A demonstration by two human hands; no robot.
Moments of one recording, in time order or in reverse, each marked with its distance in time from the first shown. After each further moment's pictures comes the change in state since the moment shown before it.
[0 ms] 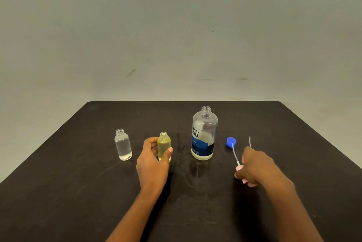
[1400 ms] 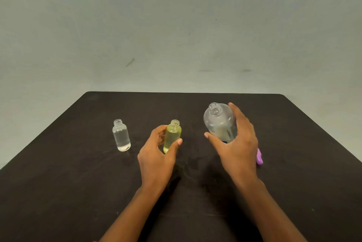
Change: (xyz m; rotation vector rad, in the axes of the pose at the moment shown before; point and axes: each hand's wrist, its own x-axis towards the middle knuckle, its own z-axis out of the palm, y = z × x) left_hand -0.015 0.011 0.000 -0.009 -0.007 0.205; right_hand -0.006 -0.032 0.035 0.650 0.769 -0.656
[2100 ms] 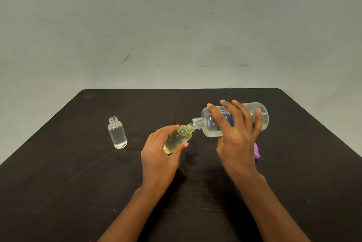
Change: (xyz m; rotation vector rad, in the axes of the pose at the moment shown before) left_hand -0.009 0.006 0.006 0.079 -0.041 0.248; right_hand 0.004 0.009 -0.003 -0.592 0.078 -0.430
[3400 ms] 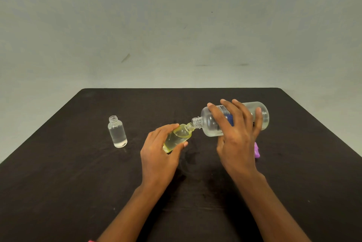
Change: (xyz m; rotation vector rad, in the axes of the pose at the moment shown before) left_hand 0.000 -0.003 0.000 0.019 0.009 0.022; right_hand 0.001 0.000 -0.001 -0.010 -0.030 0.001
